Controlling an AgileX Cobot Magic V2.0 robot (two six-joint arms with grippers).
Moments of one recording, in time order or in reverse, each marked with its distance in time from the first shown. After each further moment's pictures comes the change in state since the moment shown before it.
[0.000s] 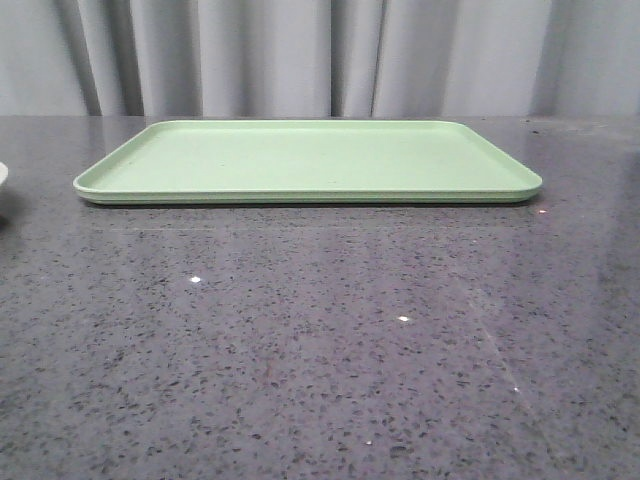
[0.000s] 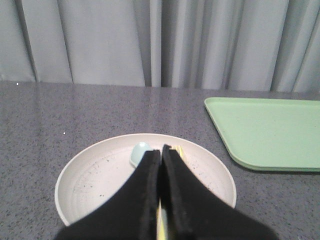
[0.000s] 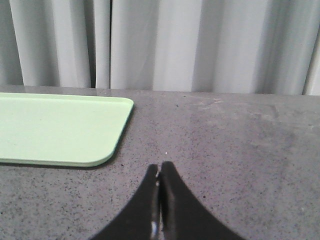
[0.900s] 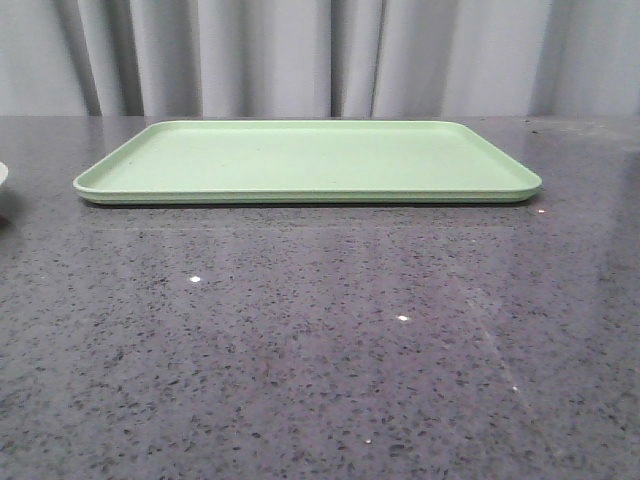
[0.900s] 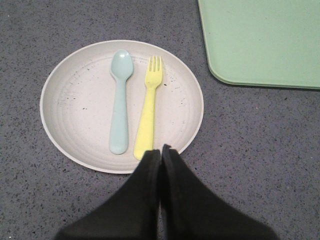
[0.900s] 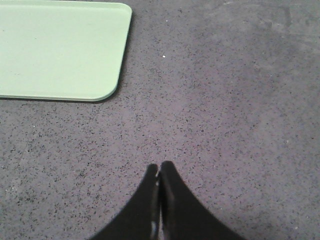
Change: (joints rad) left arm 0.000 0.444 -0.541 -0.090 0.659 0.000; right arm 0.000 0.465 -0.565 0.027 0.611 0.000
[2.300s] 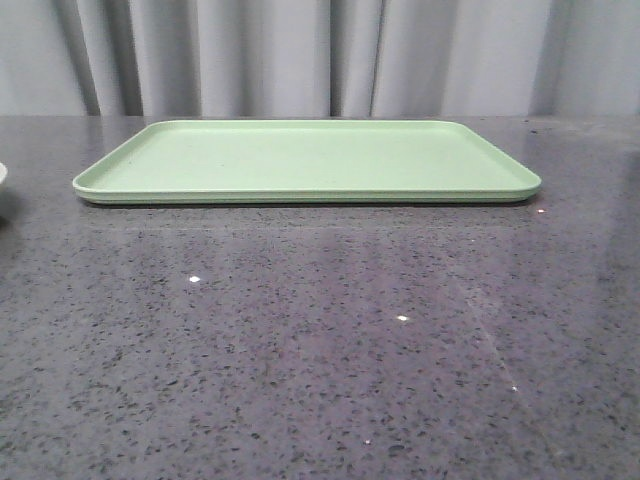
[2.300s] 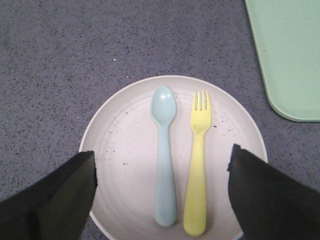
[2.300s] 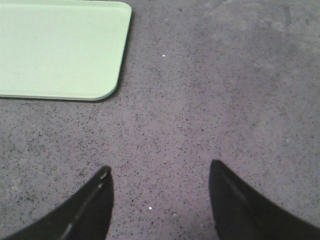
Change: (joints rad) left arm 0.008 0.360 -0.095 0.169 -0.207 0.000; right arm 0.000 0.000 0.000 0.000 0.002 0.000
